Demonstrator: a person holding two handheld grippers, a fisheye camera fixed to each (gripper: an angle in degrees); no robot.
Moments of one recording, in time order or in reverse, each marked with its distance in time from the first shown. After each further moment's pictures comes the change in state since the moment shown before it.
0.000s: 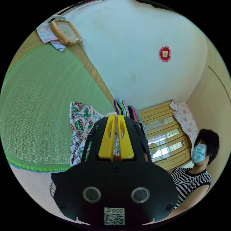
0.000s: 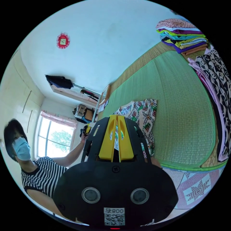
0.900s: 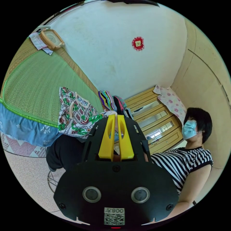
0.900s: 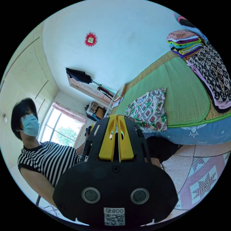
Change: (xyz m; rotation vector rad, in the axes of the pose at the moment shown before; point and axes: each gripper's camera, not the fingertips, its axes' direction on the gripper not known) left arm 0.157 0.365 -0.126 -0.042 0.123 0.158; right arm -0.180 0.191 -0.172 0.079 -0.112 -0.135
